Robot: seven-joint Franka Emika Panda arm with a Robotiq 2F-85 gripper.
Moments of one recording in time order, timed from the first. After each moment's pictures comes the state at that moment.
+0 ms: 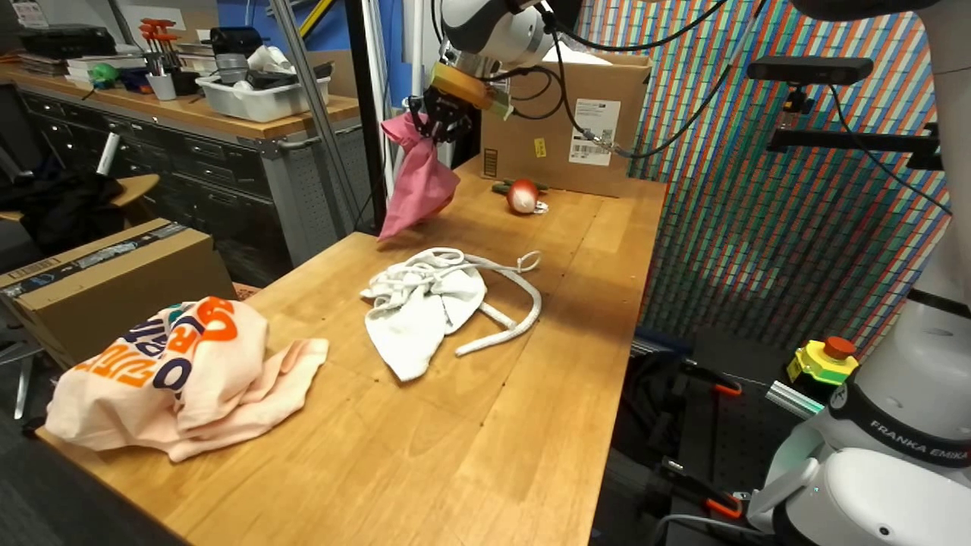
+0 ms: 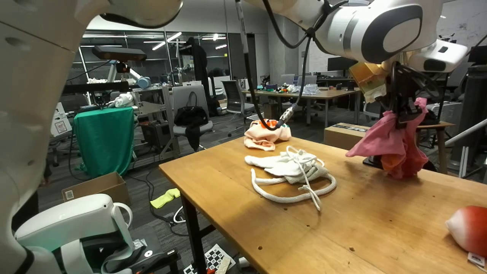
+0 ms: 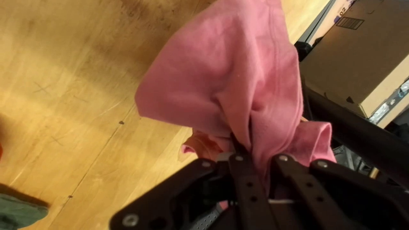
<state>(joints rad) -0.12 0.53 -0.07 -1.45 0.29 2.38 0.45</state>
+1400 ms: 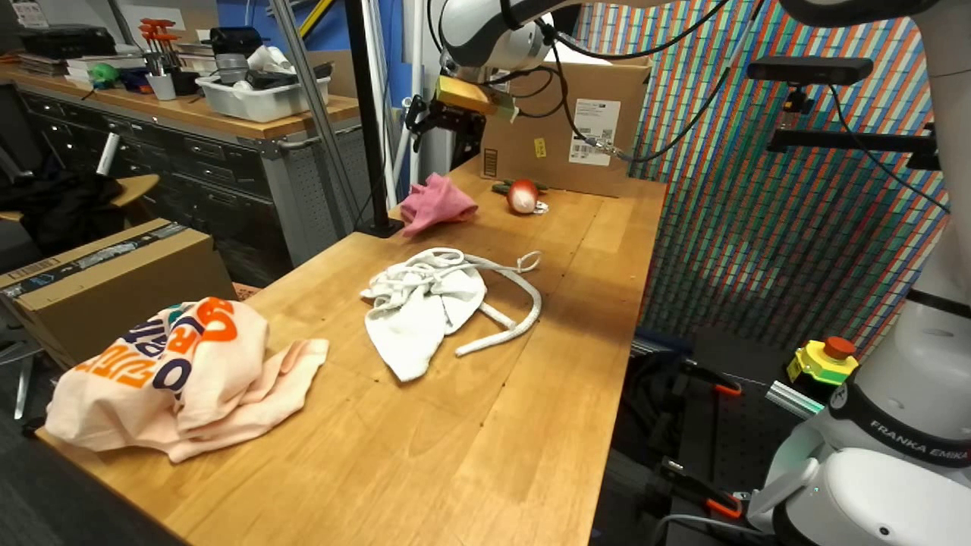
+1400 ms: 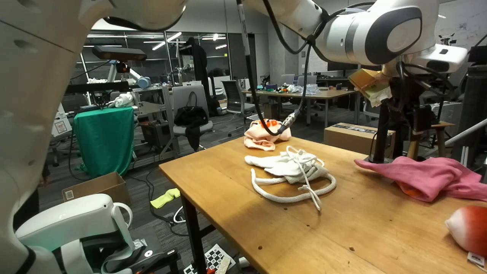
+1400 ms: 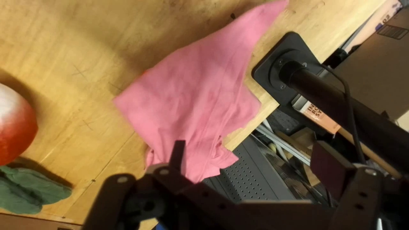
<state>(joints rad) -0.09 0.54 -0.11 -1.44 0.18 2.34 0.46</state>
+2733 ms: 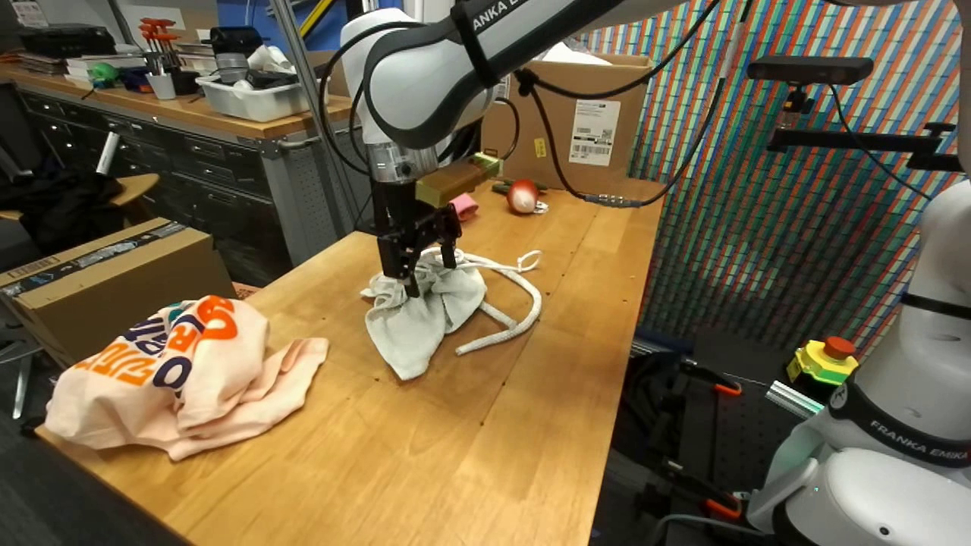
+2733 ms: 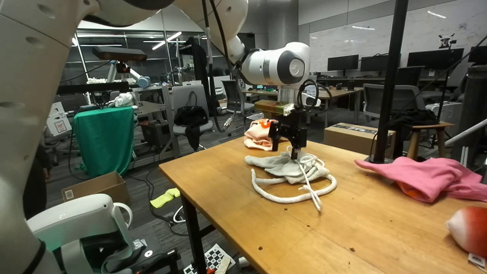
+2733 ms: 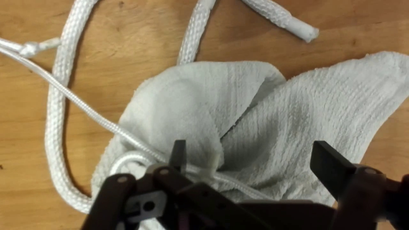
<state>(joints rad) 0.16 0.48 0.05 -1.65 -0.01 1.95 0.23</state>
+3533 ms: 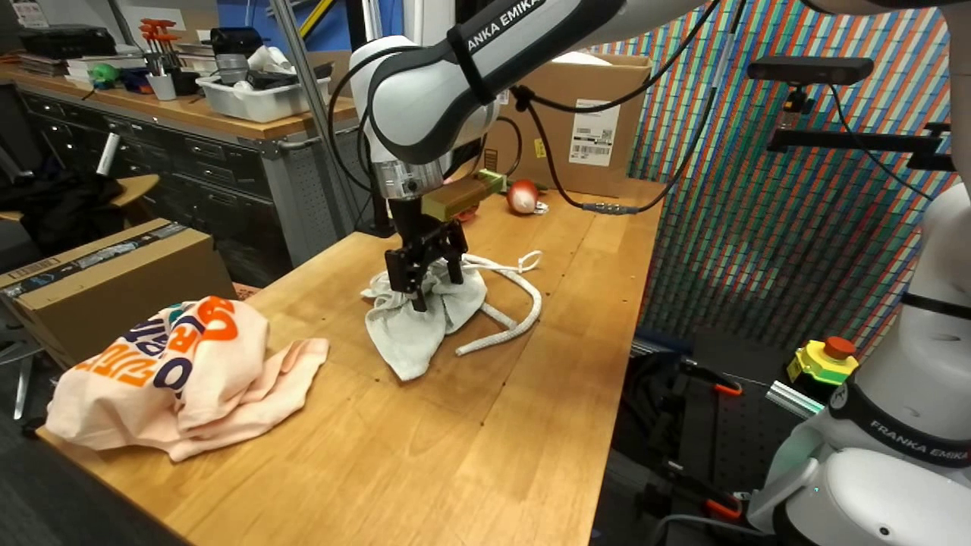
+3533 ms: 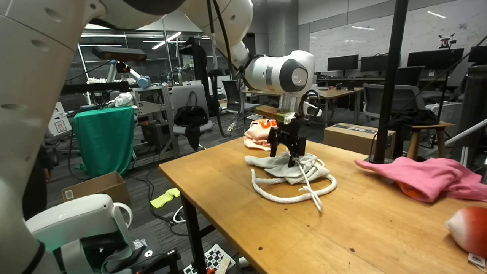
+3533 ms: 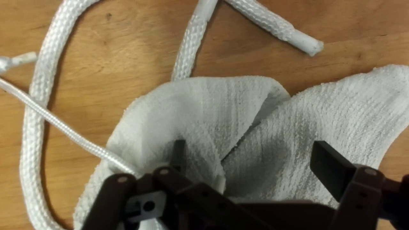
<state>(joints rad) 0.14 0.50 0.05 -1.67 0.04 1.94 0.20</state>
